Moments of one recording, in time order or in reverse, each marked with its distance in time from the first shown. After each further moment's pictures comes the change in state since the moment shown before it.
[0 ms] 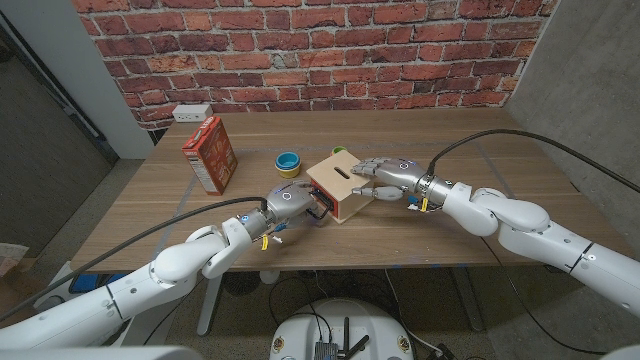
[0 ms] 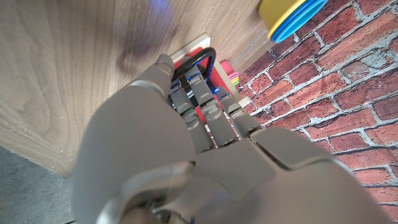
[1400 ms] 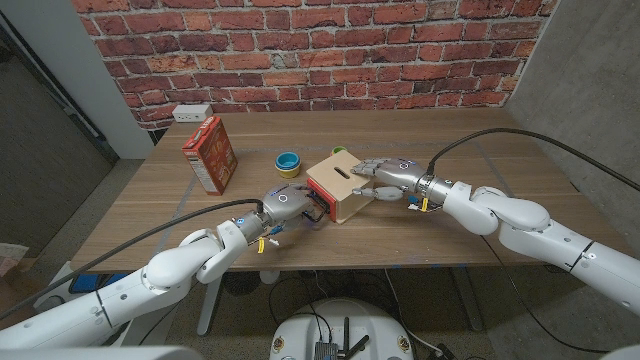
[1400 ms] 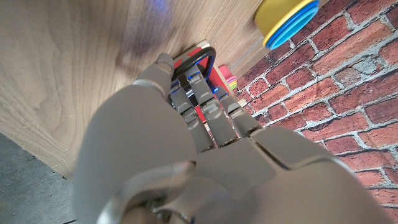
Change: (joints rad) left arm 0.057 0.034 -0.037 -0.049 -0.018 0.034 -0.019; left_hand 0.008 0.005 -0.021 -0.002 0.000 0.000 0.000 -0.007 0.000 0.004 -0.004 -0.005 -0.002 0.007 0.000 -0.011 -0.002 0.012 -0.002 0.002 0.004; right arm 0.009 -0.001 -0.006 0.007 -0.004 0.007 0.013; right_hand 0.000 0.000 0.004 0.011 0.000 0.018 -0.001 0.000 0.001 0.022 0.008 0.001 -0.003 0.011 0.000 0.000 -0.005 0.005 -0.005 0.000 0.000
